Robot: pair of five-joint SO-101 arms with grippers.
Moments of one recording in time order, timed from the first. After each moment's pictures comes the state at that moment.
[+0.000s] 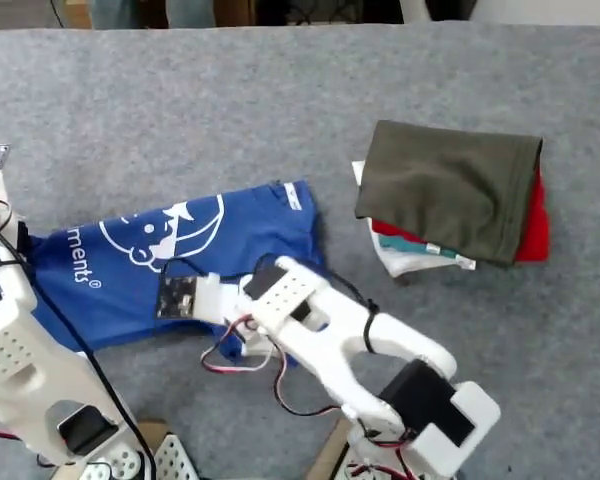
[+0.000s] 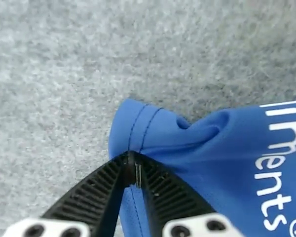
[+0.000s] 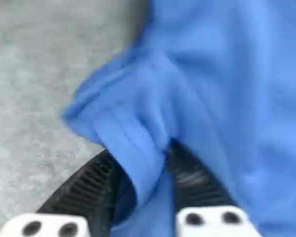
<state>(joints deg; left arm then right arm) -43.4 29.8 -1.4 64.7 -32.9 -45.0 -1.0 44.6 53.0 42.1</state>
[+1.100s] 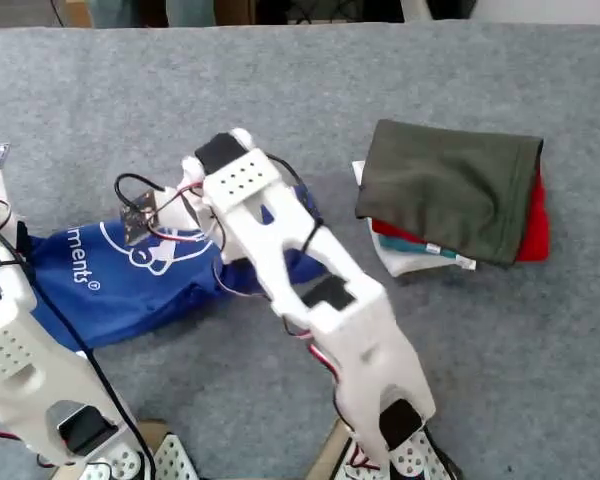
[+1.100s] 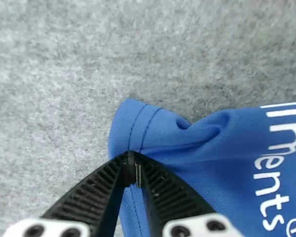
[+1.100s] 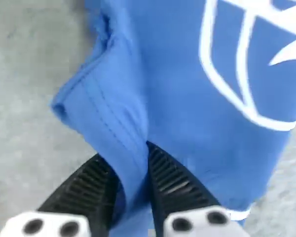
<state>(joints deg) -43.4 30.0 -2.3 65.9 -33.0 -37.5 43.8 -41.5 100.2 67.8</state>
